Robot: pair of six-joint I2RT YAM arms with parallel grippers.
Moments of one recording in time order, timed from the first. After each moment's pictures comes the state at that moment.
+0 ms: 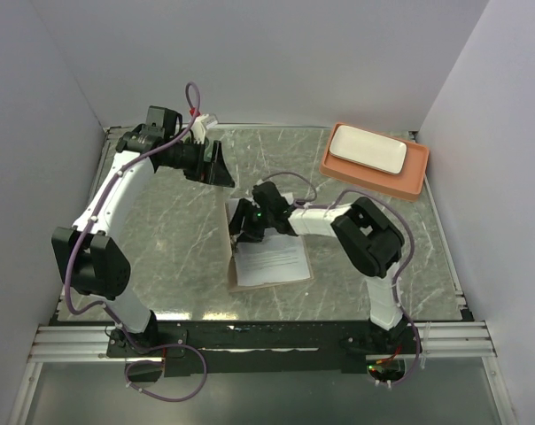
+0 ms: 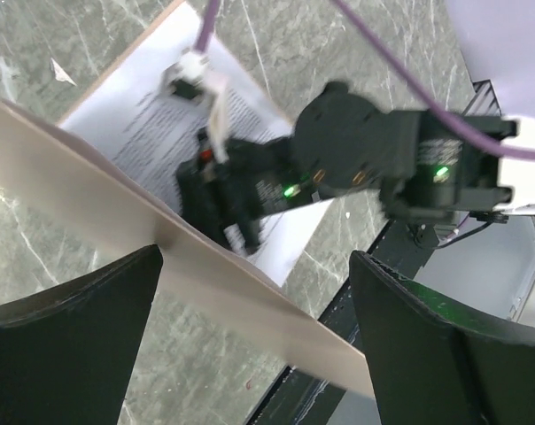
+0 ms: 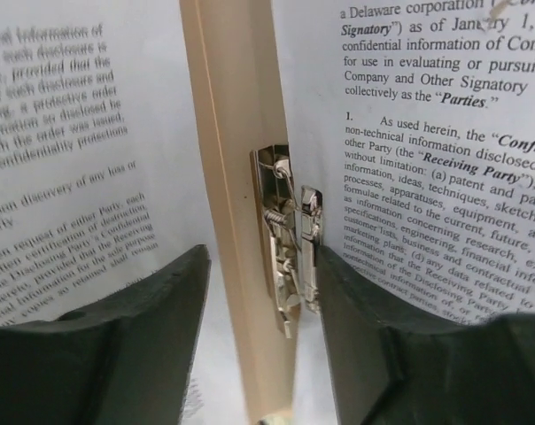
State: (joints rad) left arm -0.21 1.65 1.64 -0.90 0.78 0.00; right arm 0.76 2.04 1.22 0.07 -0.32 1.00
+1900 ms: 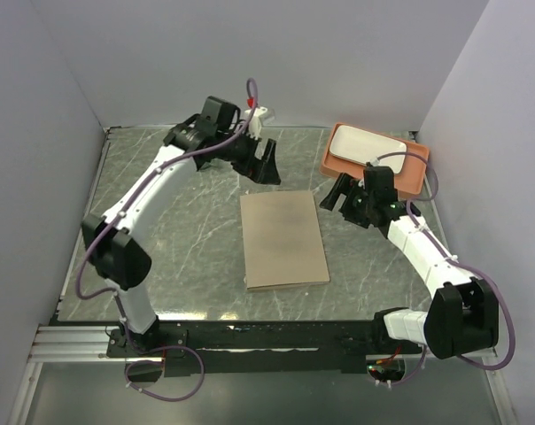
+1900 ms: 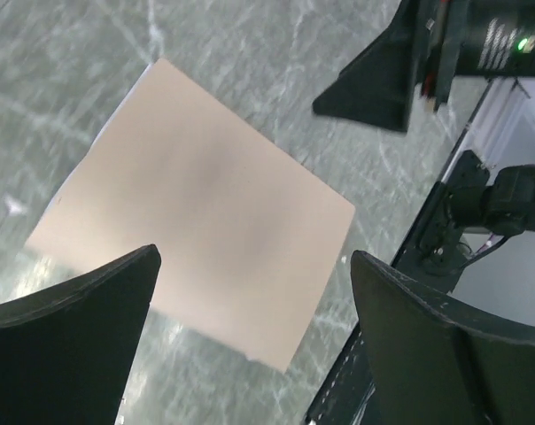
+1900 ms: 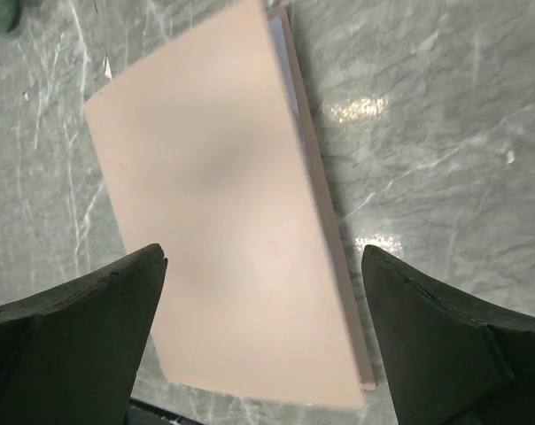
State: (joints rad) left arm -0.52 1.82 1.92 -0.83 0.60 -0.05; right arm 0.19 1.25 0.89 -0.42 -0.16 0.63
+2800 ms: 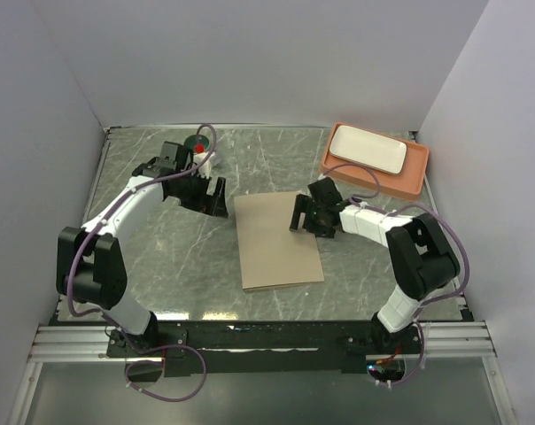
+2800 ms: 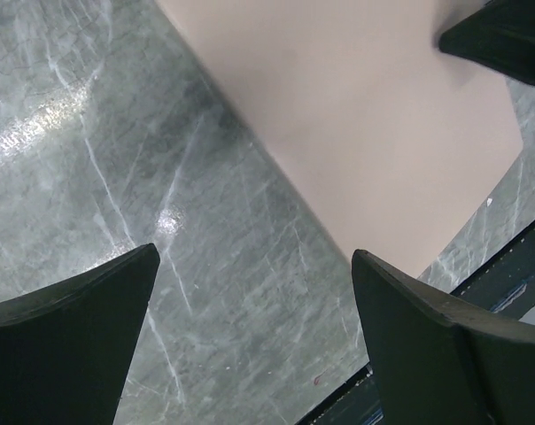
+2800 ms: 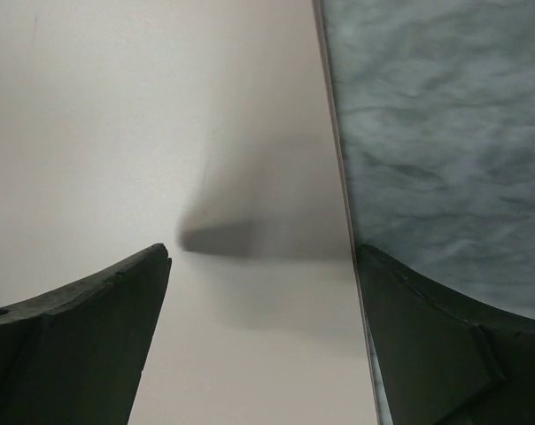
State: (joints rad) left arm -0.25 1.60 1.26 -0.70 0.48 0.04; right arm 0.44 1.65 0.92 -0.27 -0.02 0.64
